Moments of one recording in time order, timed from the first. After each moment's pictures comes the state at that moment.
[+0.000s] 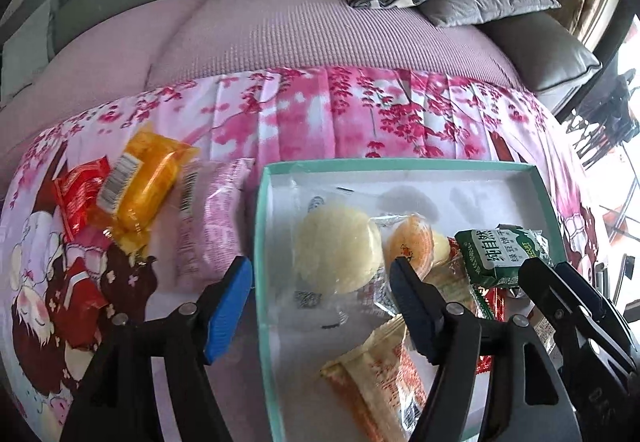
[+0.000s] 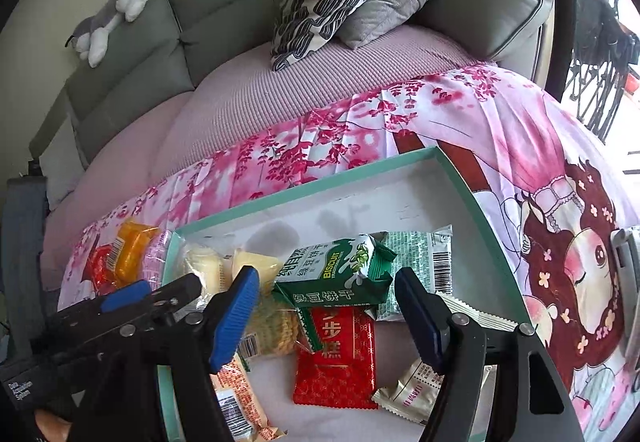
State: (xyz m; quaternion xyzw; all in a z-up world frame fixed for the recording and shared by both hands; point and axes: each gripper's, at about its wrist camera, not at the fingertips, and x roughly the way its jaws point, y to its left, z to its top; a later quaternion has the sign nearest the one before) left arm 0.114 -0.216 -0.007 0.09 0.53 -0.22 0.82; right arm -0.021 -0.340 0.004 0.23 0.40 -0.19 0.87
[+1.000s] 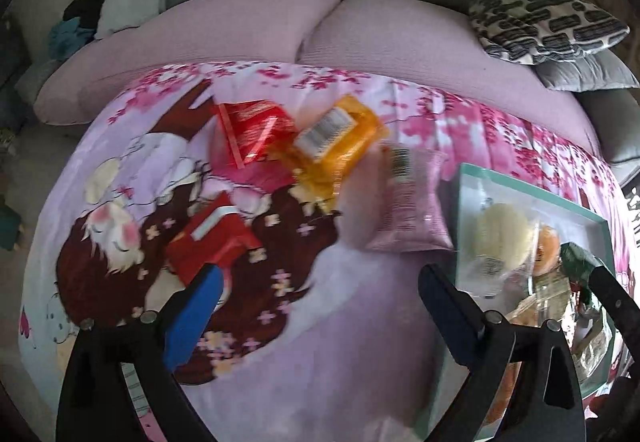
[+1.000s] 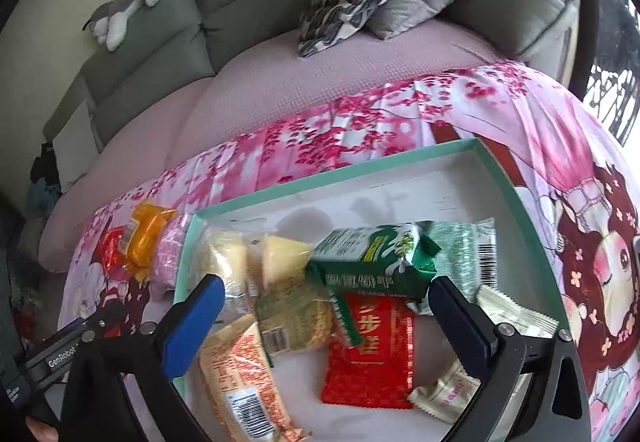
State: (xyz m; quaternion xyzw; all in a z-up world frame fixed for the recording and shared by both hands) left arm 0.111 -0.088 -0.005 0.03 0.51 -0.06 0.86; right arm -0.006 -0.318 -0.005 0.22 0.41 -0.15 0.87
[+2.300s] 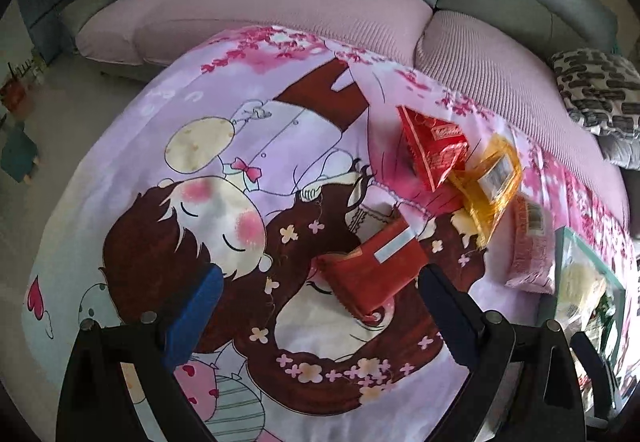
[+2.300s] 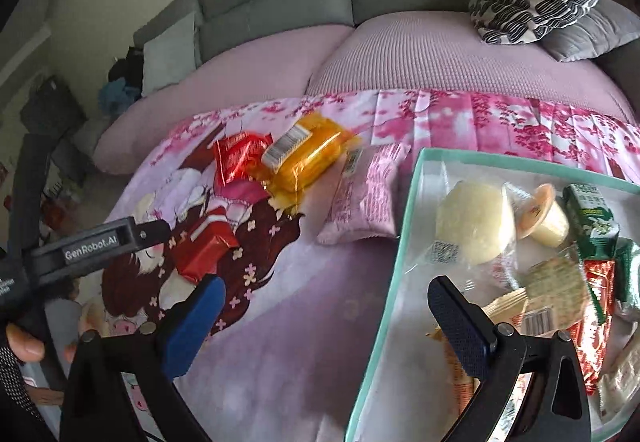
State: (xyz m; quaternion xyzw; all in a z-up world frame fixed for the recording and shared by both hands) left arm 0.144 0.039 -0.019 -0.05 0.53 0.02 0.84; right arm 0.047 -0.159 -0.020 0.13 0.44 0.02 0.89
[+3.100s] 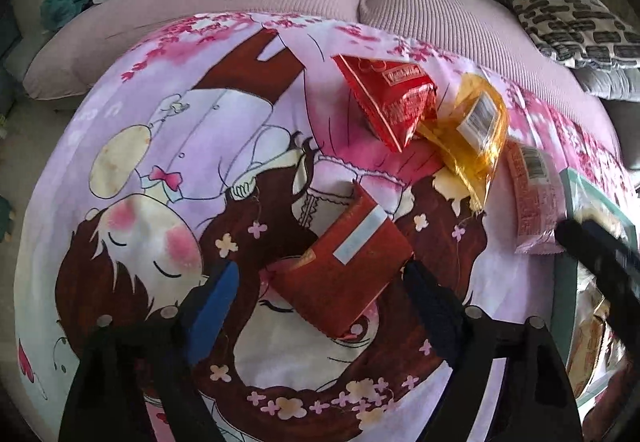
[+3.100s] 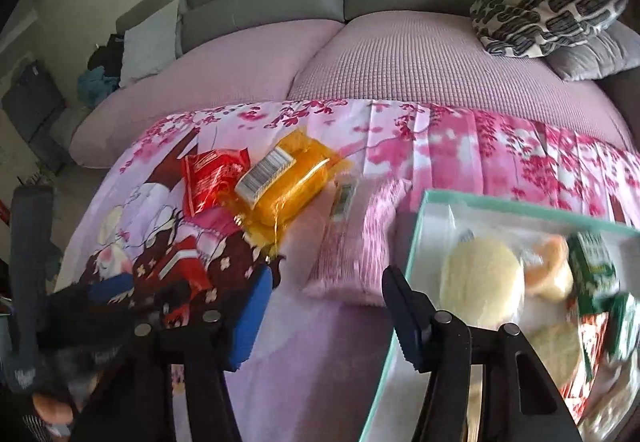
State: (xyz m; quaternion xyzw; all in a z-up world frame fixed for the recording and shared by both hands) left arm 0.162 0.009 -0.055 0.02 0.56 -0.07 0.83; right arm 0.105 -0.157 -0.020 0.09 0.46 -0.01 0.88
